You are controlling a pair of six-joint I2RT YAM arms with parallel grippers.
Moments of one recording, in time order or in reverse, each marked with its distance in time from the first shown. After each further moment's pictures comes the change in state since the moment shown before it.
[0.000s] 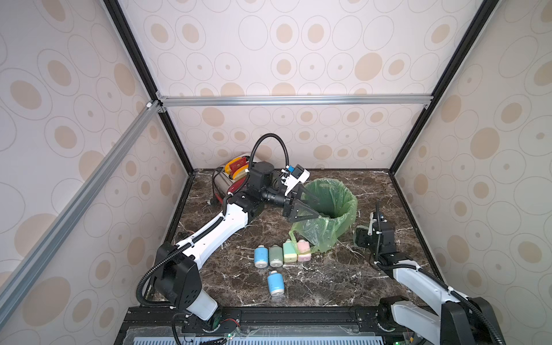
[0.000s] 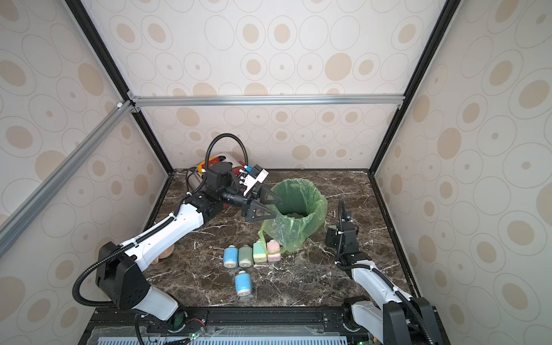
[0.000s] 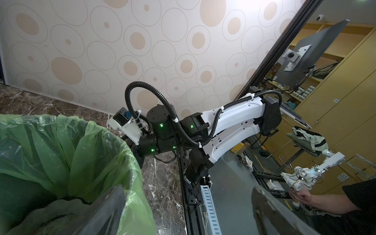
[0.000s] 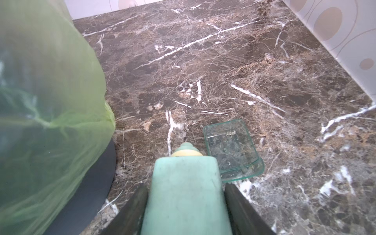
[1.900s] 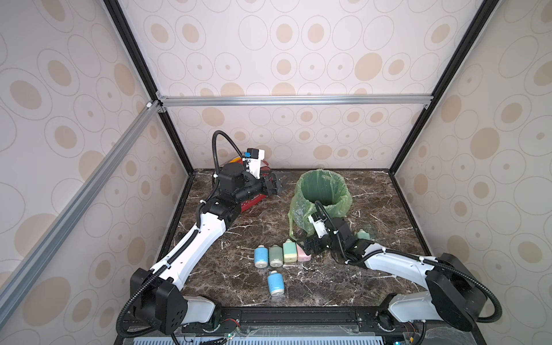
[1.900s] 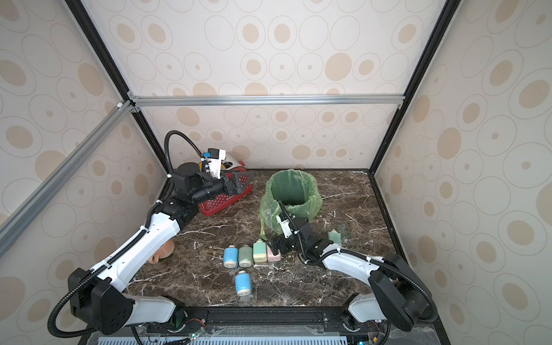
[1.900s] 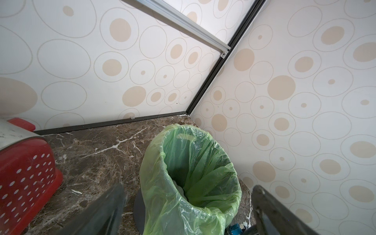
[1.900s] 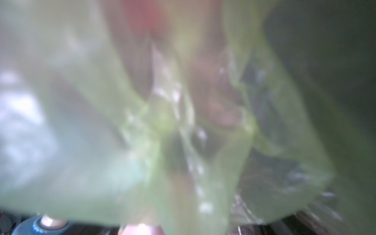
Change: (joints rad) left arm 0.175 -0.198 -0.136 0.028 -0.785 -0.236; right arm 0.573 0.279 0.248 0.017 -0.301 0.029
